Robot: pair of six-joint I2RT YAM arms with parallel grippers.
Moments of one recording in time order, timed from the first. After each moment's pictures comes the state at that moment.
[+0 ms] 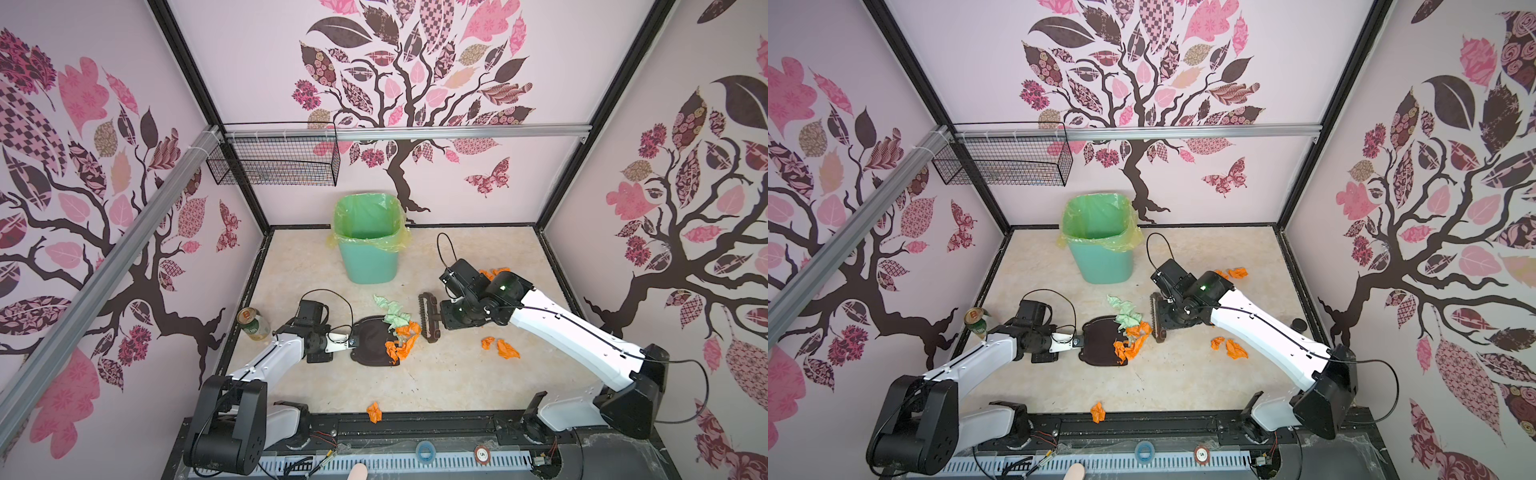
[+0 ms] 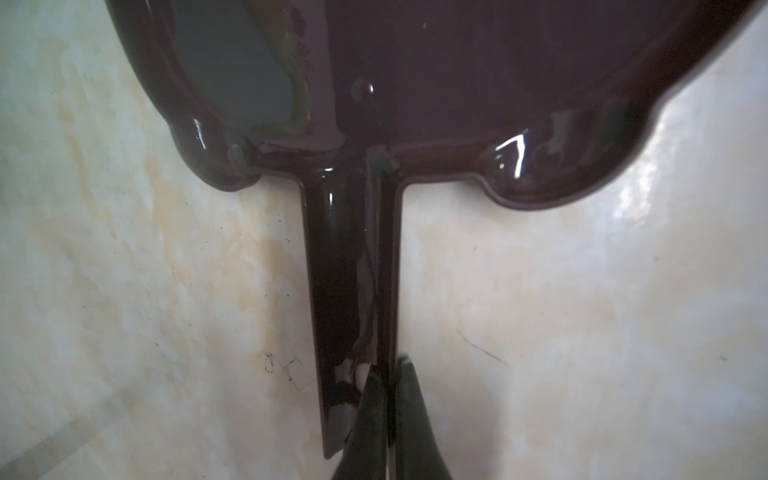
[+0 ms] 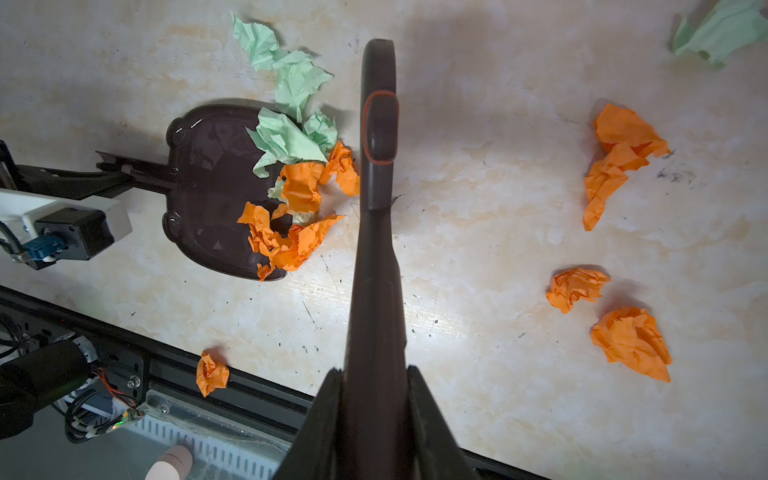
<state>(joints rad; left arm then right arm) -0.14 1.24 0.51 -0.50 0.12 1.42 0.78 1.39 1.35 -1.12 0.04 0.60</state>
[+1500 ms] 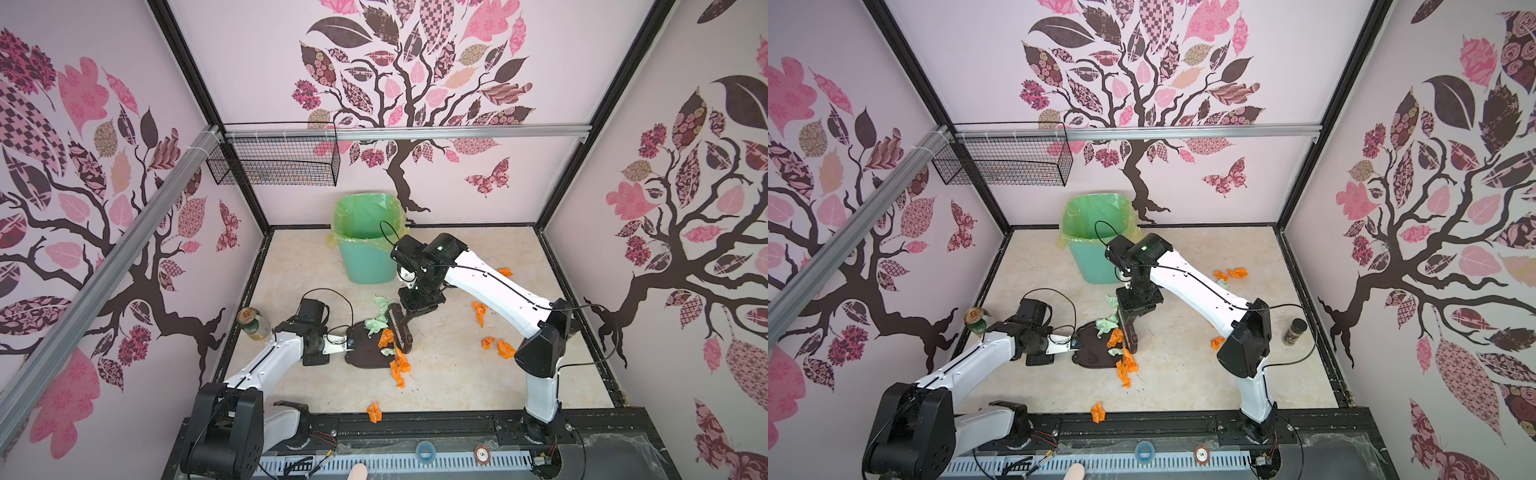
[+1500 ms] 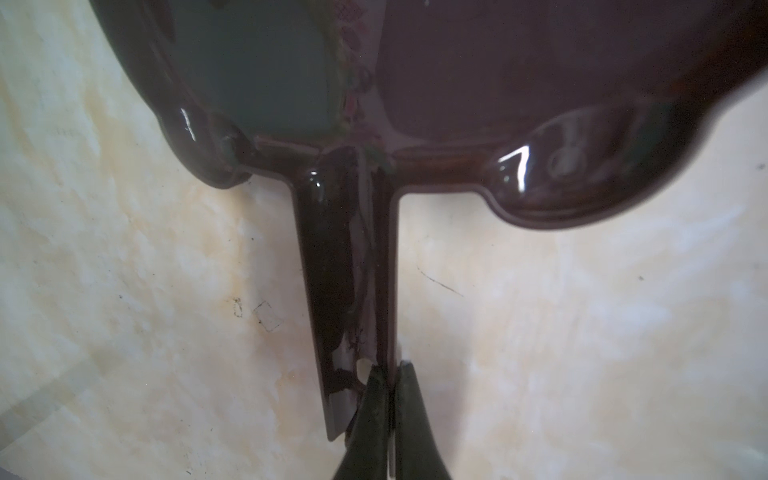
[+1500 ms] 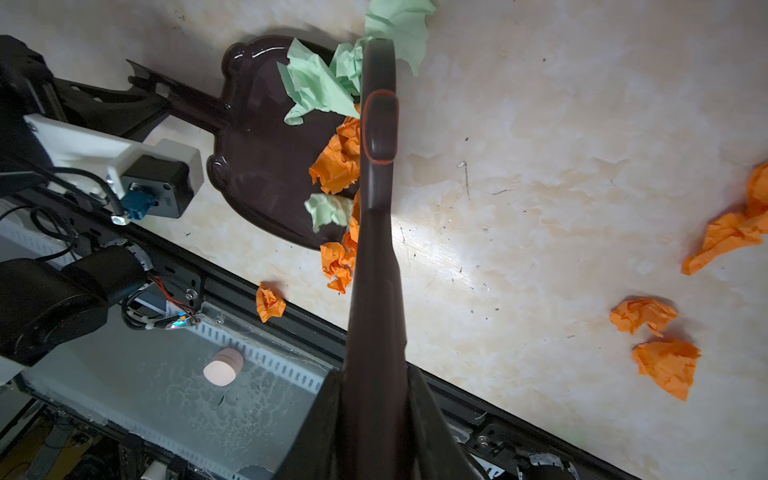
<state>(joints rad) -0.16 1.20 0.57 -0.66 0.03 1.38 0.85 1.95 2.06 -1.52 -0.17 0.46</state>
